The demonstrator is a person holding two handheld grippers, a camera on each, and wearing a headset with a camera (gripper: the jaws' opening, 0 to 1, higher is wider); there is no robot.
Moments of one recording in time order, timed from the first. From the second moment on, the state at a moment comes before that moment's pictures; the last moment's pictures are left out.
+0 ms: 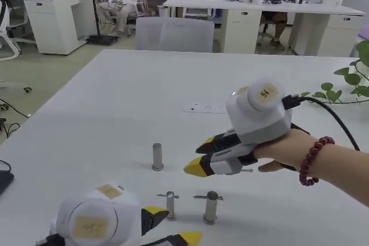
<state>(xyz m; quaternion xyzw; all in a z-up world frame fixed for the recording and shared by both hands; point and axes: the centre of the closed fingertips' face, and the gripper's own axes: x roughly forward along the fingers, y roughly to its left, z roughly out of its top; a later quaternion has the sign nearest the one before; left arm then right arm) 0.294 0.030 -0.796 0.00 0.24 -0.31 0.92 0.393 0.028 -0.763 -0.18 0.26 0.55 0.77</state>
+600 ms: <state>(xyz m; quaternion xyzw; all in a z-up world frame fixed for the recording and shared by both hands) 0.298 0.049 -0.787 0.00 0.22 -0.29 0.93 0.433 0.070 -0.776 -0.16 0.23 0.54 0.80</state>
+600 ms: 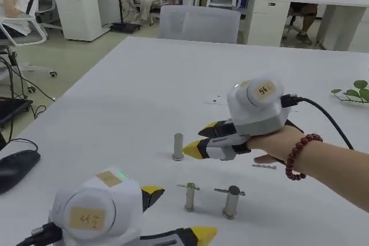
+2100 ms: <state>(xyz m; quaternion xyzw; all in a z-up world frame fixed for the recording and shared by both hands) 0.298 0.055 -0.779 -0.01 0.20 -0.30 0.93 0.472 0.111 -0.823 -0.15 0.23 0.53 0.80</state>
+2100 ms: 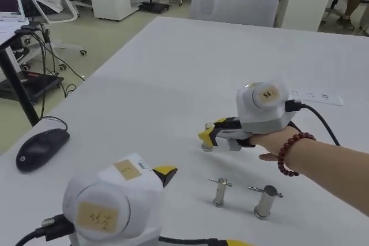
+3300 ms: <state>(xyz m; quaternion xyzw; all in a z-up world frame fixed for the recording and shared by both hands) 0.300 0.054 -0.779 -0.02 0.21 -0.31 0.93 0.472 0.093 -0.824 -0.17 0.25 0.51 0.81</state>
